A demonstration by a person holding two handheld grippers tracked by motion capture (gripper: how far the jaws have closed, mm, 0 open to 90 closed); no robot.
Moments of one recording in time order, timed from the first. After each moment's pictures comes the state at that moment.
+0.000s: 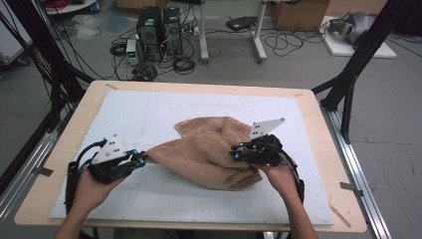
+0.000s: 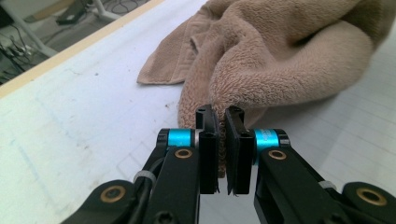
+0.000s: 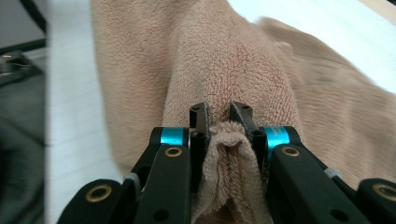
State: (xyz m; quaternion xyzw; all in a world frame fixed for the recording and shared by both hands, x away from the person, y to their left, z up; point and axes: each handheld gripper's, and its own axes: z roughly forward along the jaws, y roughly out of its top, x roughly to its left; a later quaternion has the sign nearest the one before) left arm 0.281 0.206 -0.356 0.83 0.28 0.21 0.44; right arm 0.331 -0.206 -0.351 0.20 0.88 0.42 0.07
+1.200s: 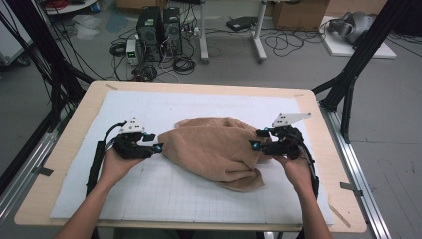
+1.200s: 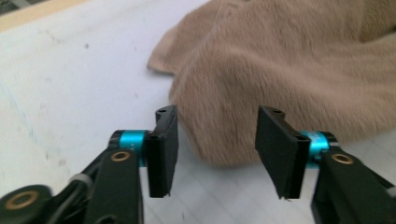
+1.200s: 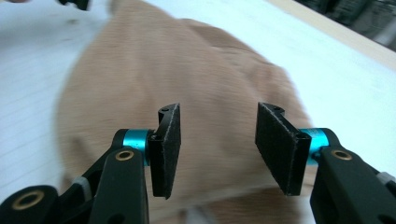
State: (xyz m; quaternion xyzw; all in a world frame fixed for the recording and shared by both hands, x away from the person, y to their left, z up) left arm 0.344 0.201 -0.396 0.82 0.34 0.15 0.43; right arm 0.342 -0.255 -0.348 0.27 0.85 0.43 0.13
